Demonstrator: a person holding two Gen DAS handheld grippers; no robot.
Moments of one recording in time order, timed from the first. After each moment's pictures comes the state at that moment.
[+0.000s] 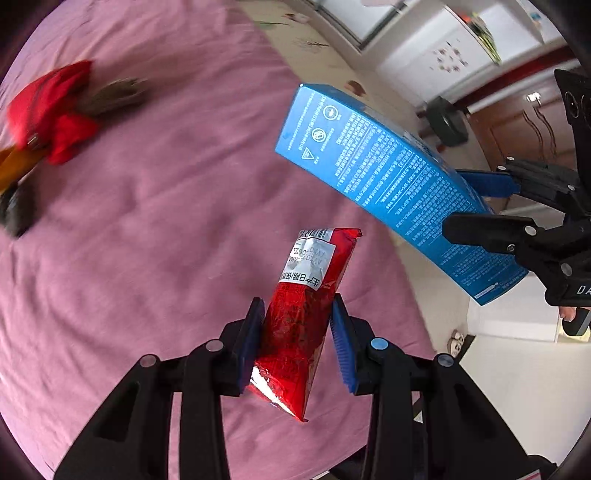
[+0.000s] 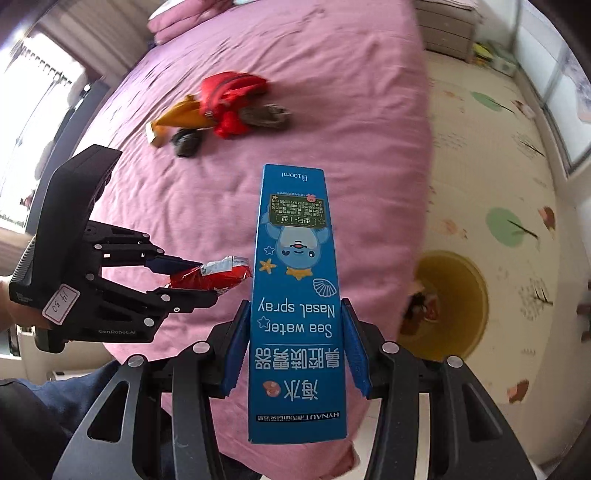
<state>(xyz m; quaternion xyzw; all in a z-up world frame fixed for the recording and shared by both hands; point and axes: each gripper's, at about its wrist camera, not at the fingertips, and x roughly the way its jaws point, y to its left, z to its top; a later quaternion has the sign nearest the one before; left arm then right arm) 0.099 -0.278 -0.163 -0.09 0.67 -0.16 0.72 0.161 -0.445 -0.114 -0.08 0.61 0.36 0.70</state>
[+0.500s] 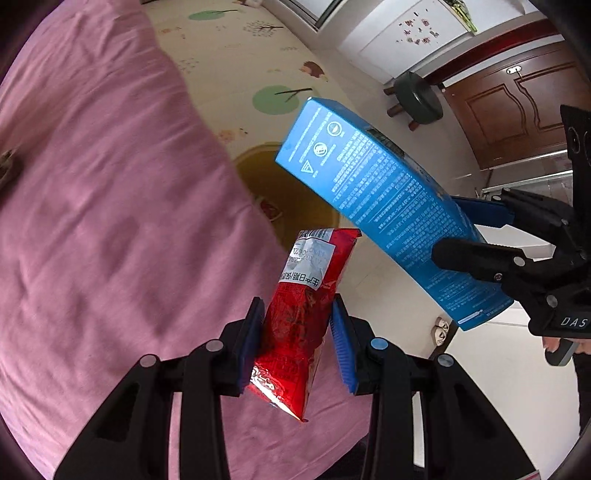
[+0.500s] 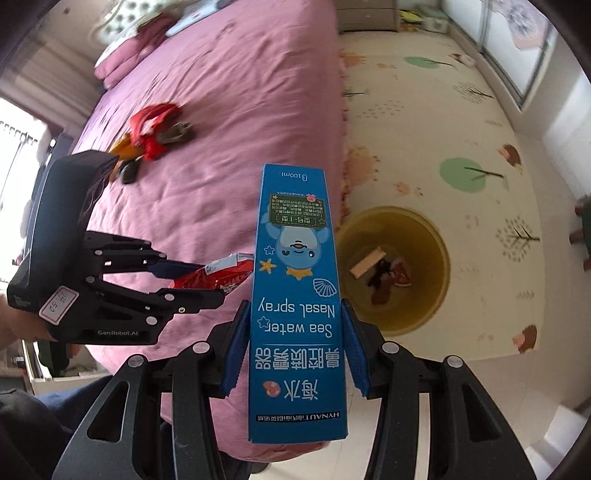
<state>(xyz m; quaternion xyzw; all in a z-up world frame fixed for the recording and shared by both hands) 0.171 -0.422 -0.181 -0.08 0.68 -0.22 0.69 0.181 -0.584 -0.136 0.00 0.64 0.28 0.72</state>
